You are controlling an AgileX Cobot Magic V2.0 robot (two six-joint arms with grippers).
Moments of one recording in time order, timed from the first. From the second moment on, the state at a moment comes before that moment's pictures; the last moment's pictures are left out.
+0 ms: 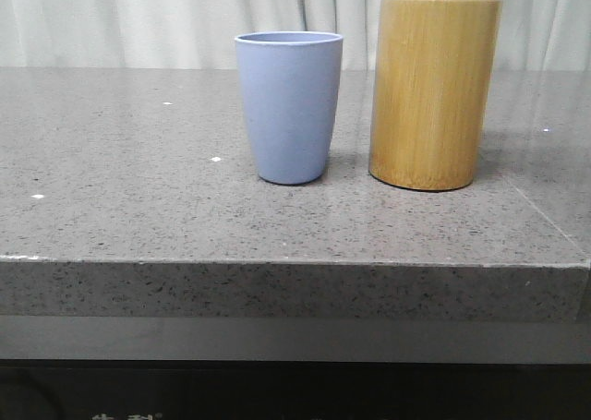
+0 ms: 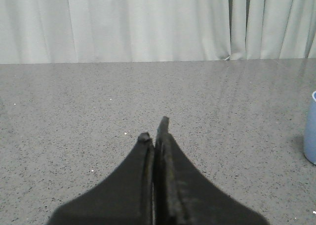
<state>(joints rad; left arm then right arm) -0.11 0.07 -0.49 0.00 0.57 0.02 0.38 1.47 -1.23 0.27 0.20 -0.30</state>
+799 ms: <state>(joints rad) -0.11 0.07 -0.49 0.00 0.57 0.02 0.40 1.19 -1.24 0.48 -0.06 -0.30</state>
